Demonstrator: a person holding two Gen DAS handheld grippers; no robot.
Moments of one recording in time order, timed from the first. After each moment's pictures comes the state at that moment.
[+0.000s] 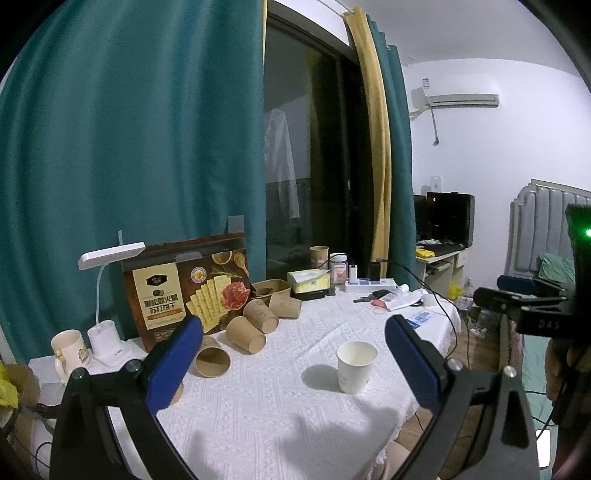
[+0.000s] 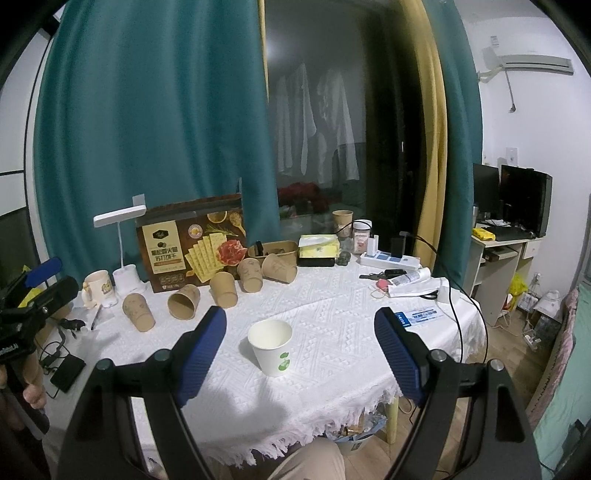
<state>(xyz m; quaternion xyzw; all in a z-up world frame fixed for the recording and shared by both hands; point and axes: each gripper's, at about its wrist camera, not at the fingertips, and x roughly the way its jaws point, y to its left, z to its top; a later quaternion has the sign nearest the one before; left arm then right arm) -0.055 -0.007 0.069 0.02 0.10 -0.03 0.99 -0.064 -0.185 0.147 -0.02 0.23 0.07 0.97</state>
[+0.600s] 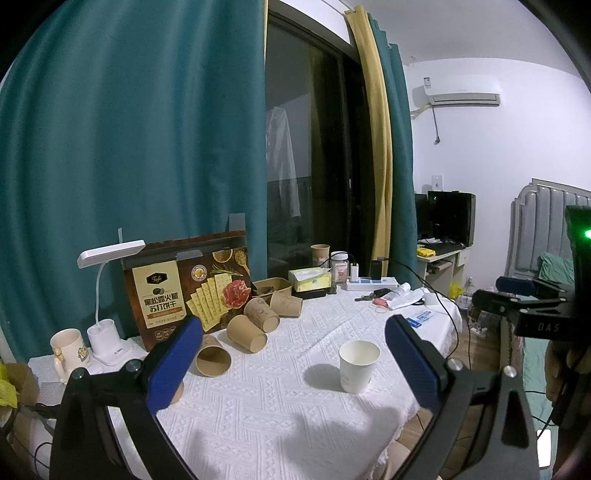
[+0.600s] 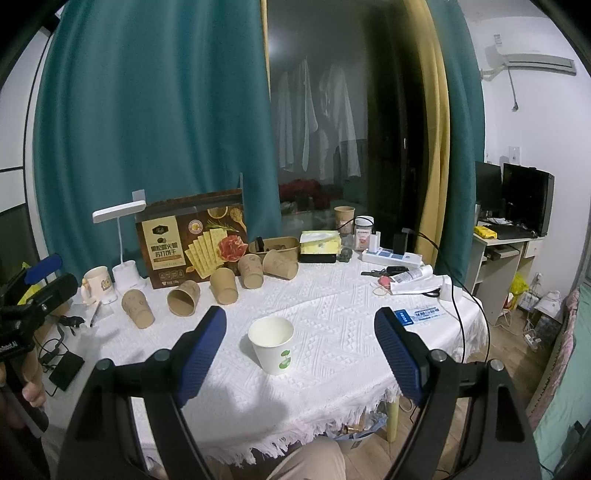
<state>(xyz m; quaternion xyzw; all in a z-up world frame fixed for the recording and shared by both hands) -0.054 -0.007 0.068 0.02 0.11 -0.03 0.99 -0.058 -0.180 0.145 -0.03 0.24 0.07 0.97</state>
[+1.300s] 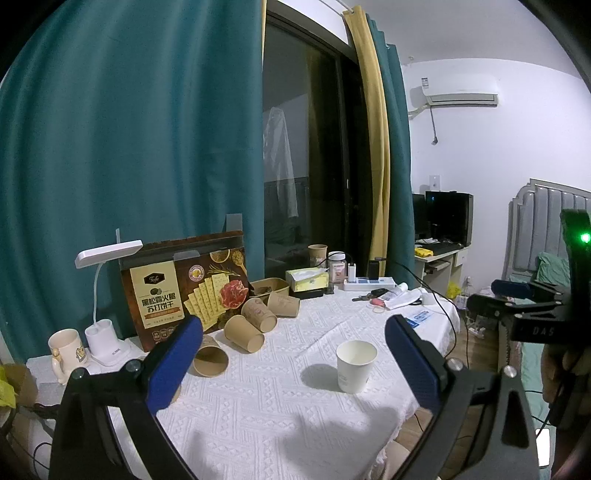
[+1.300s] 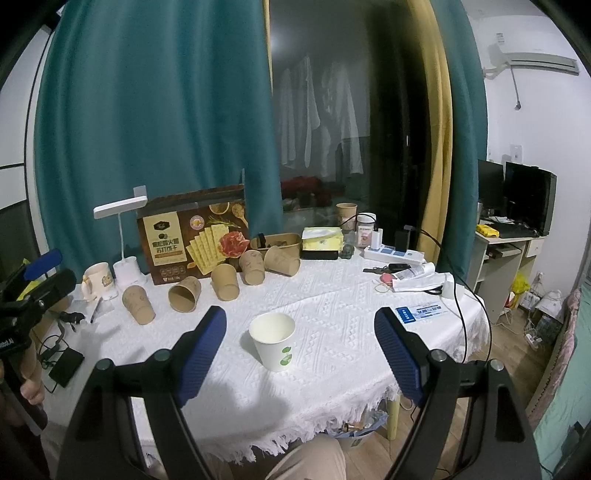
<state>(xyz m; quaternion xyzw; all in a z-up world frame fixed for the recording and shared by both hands) -0.052 -0.007 0.066 0.02 0.11 -0.03 0.99 -0.062 -0.178 0.136 -0.03 0.24 0.08 0.97</state>
